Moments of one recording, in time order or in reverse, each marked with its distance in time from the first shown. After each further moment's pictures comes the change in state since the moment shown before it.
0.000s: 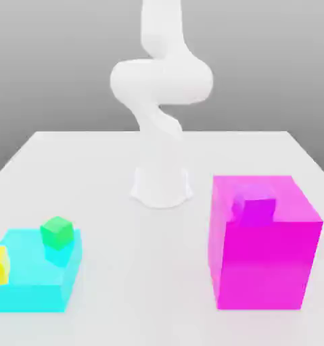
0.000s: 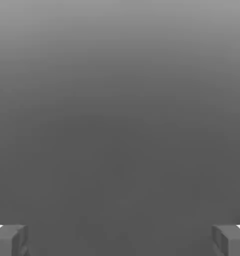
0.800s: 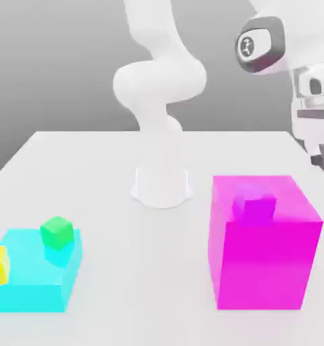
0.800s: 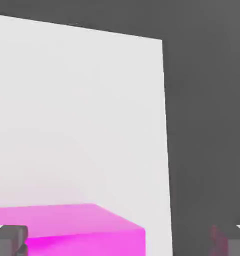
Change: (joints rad) arm 0.636 0.536 0.011 -0.382 -0.007 0.400 -1.038
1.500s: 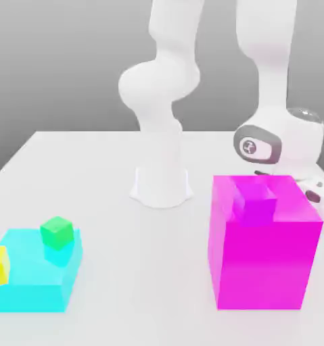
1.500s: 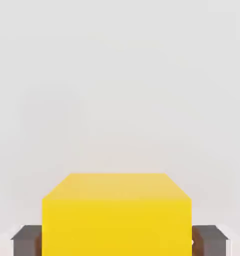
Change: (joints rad) arm 0.238 0.514 -0.019 -0.103 -0.042 0.333 -0.360
